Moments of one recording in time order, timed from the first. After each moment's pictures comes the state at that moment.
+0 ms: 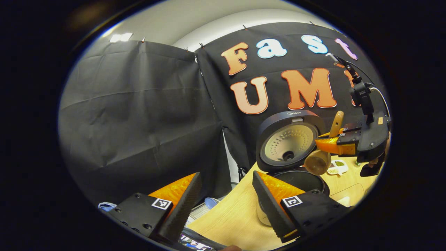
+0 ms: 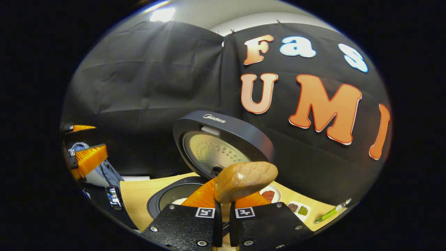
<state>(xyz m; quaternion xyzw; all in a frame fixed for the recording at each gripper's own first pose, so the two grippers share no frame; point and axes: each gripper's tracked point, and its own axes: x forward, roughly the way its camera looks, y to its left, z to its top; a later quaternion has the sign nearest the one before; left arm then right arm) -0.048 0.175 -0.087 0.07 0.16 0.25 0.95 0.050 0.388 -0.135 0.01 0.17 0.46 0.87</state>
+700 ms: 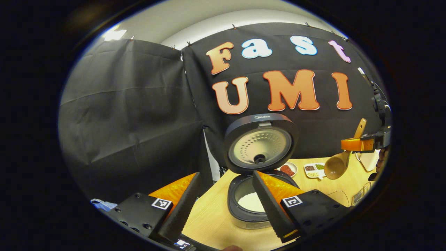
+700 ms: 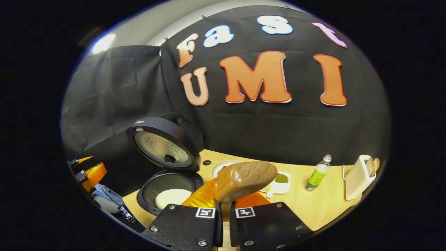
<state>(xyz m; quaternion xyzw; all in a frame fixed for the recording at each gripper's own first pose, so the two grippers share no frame) -0.011 0.097 -0.089 0.05 0.17 0.18 0.97 0.079 0.206 -0.196 0.12 0.28 0.30 0.91</state>
